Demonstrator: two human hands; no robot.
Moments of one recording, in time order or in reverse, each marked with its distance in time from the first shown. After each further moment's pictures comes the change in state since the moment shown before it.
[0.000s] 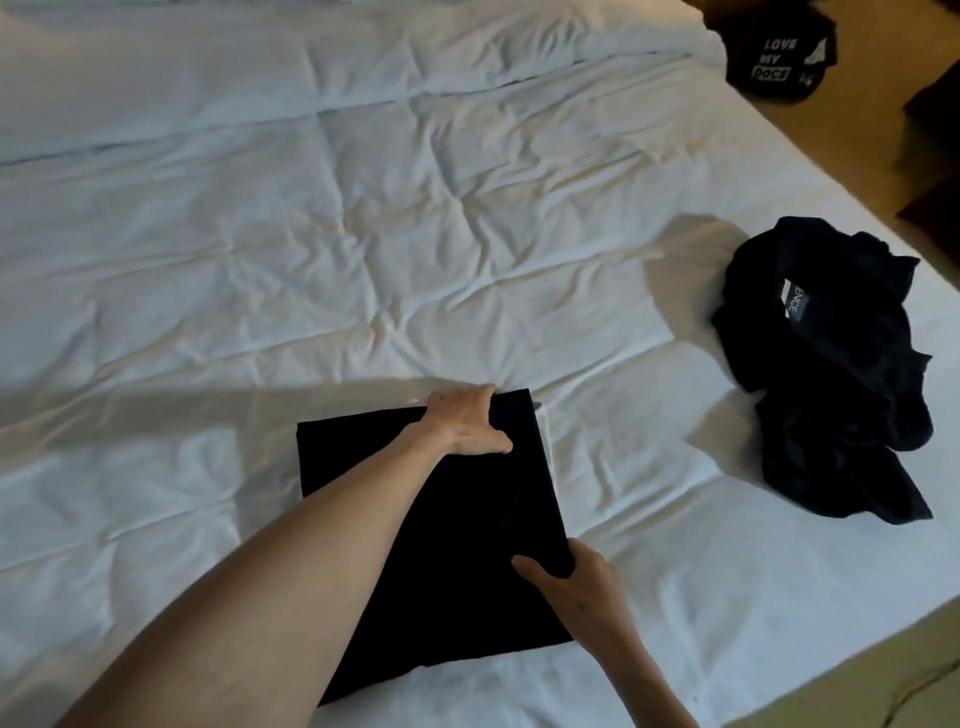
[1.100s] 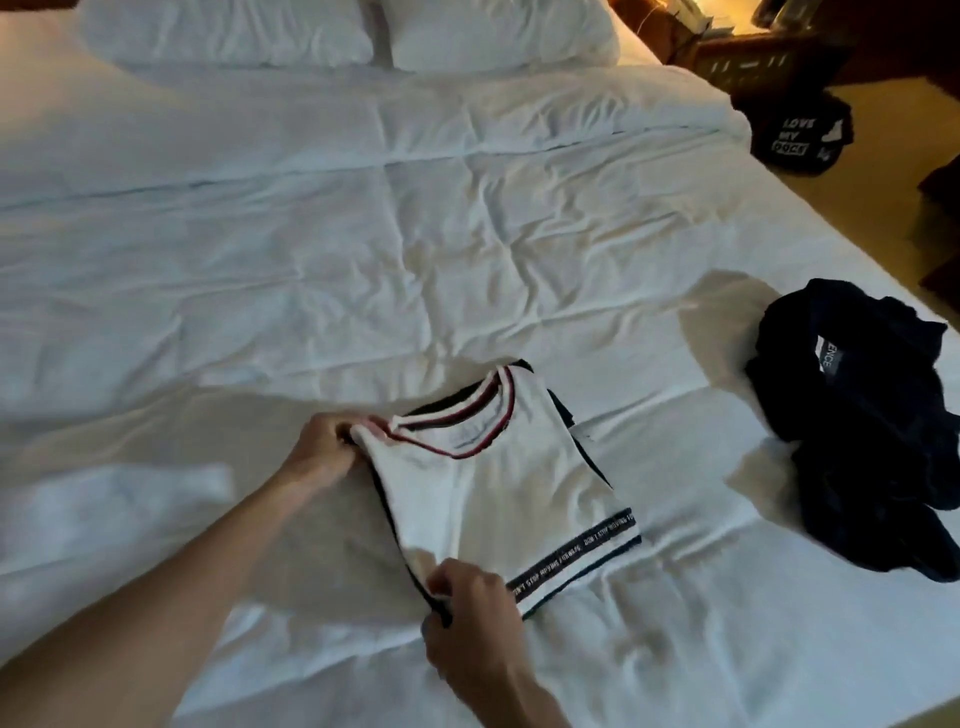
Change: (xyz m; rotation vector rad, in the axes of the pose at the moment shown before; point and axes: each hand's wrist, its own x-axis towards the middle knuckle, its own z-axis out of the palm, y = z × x) left_hand -0.103 -0.180 -0.027 -0.792 0.523 0.030; right_hand -0.069 -0.112 0.090 -0.296 -0.153 -0.368
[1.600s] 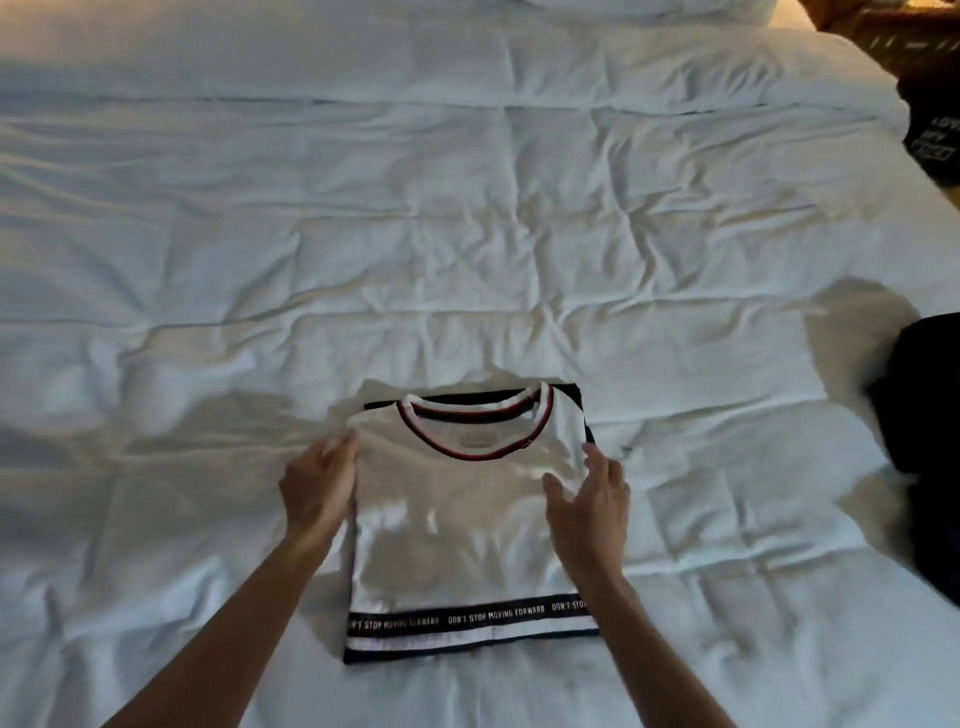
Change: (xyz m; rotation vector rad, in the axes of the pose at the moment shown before) left_hand -0.108 -0.079 -0.041 -0.077 0.642 -0.567; right_hand 0.068 0.004 0.022 0.015 0.483 0.095
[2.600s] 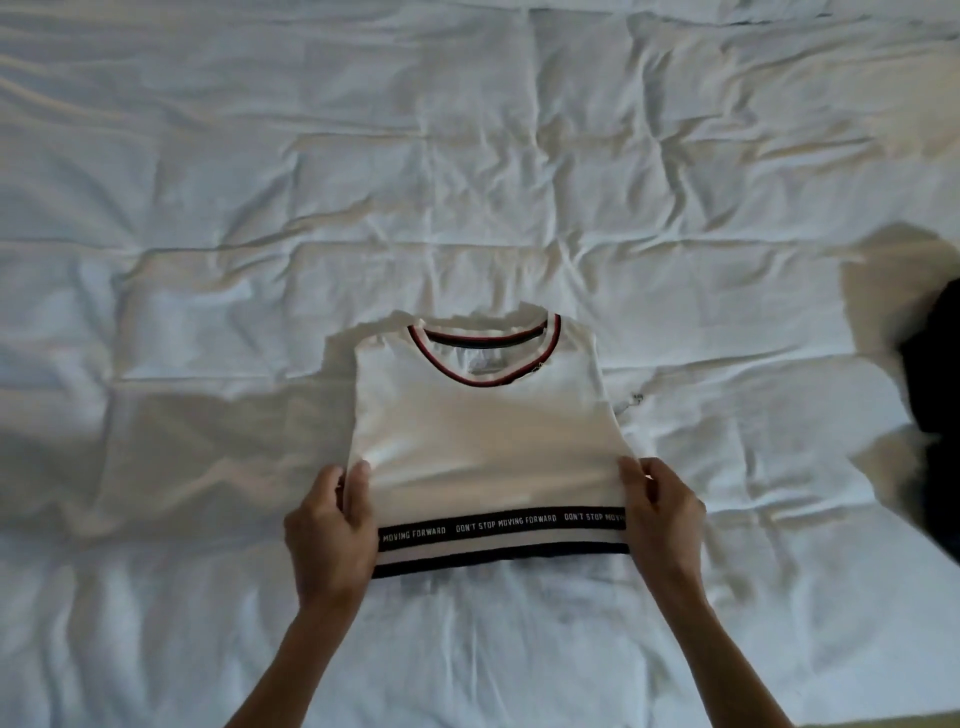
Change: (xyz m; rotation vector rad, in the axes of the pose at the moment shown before) left_hand -0.108 -0.044 -0.016 0.216 0.164 0.426; right_hand -0.015 0.061 -0.049 0.130 -0.010 0.021
